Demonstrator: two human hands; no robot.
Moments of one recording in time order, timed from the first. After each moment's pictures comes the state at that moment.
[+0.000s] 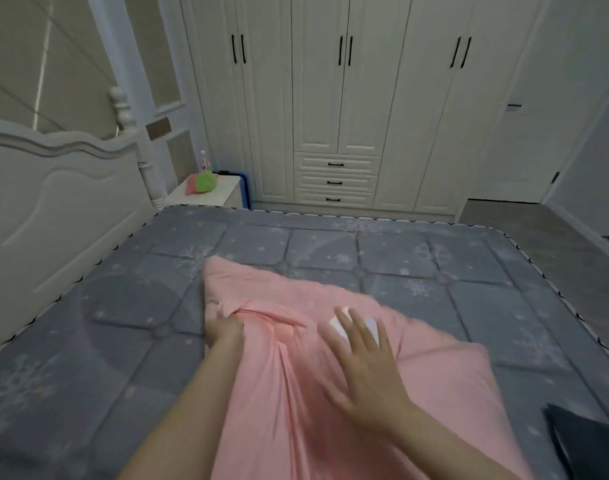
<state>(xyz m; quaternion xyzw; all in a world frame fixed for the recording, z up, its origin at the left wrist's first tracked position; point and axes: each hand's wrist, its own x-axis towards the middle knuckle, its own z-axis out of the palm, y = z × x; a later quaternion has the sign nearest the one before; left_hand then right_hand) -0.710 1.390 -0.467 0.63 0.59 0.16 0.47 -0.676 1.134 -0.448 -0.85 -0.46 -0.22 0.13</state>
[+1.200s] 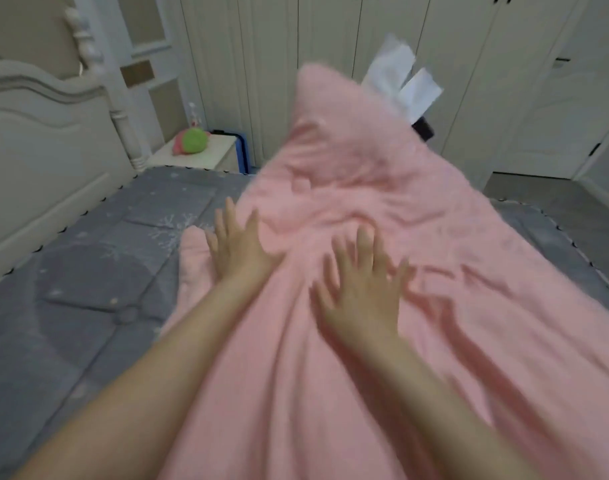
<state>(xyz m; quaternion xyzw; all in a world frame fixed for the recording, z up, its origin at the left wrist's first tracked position) -0.569 1.408 -0.466 0.90 0.35 0.20 0.15 -0.541 1.222 -0.481 -0.92 -0.29 -0.17 0.17</state>
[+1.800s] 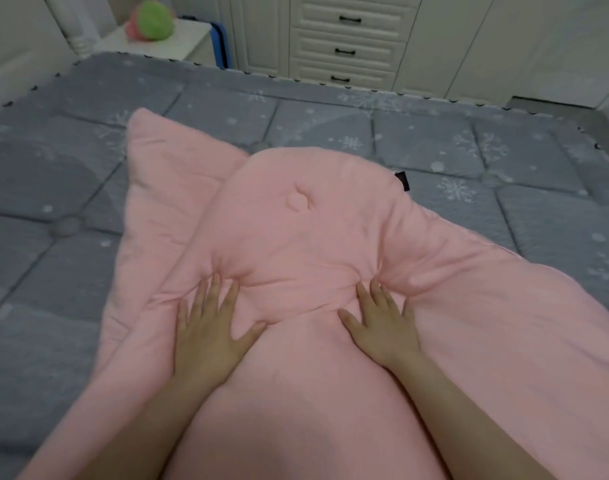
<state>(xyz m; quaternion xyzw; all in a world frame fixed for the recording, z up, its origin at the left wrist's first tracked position) -0.685 1.360 -0.760 0.95 0.30 0.02 0.10 -0.524 1.150 -0.734 -0.95 -0.25 0.19 0.03</state>
